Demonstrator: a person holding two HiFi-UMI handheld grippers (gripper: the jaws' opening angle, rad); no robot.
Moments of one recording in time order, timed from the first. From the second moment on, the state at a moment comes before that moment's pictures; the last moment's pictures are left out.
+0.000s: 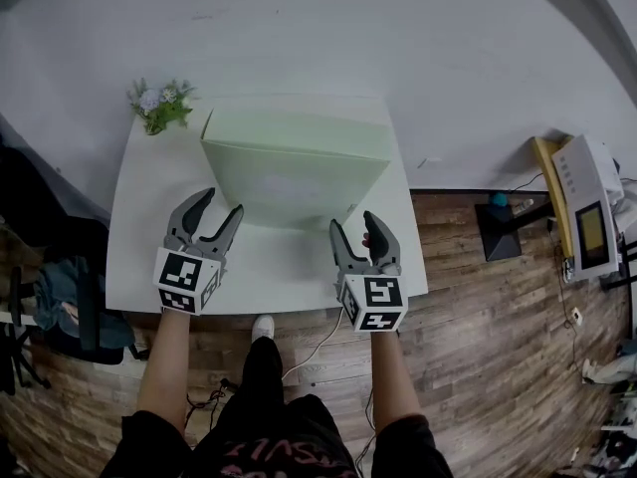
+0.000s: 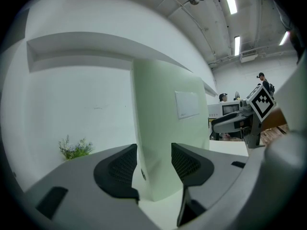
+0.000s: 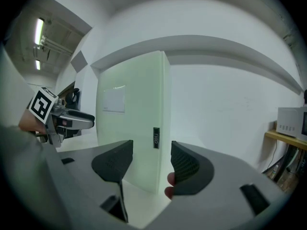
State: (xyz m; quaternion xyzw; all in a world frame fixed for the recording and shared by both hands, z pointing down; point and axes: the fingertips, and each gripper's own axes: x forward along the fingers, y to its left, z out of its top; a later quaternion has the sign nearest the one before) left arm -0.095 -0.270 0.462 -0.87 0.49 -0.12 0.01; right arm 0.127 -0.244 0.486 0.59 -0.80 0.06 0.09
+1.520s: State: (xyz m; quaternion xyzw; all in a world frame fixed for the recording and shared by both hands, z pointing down) left arm -0.048 -0.091 0.343 -0.84 0.53 -0.09 0.00; right arm 0.170 -0.079 0.357 0.60 -0.79 0.06 0.06
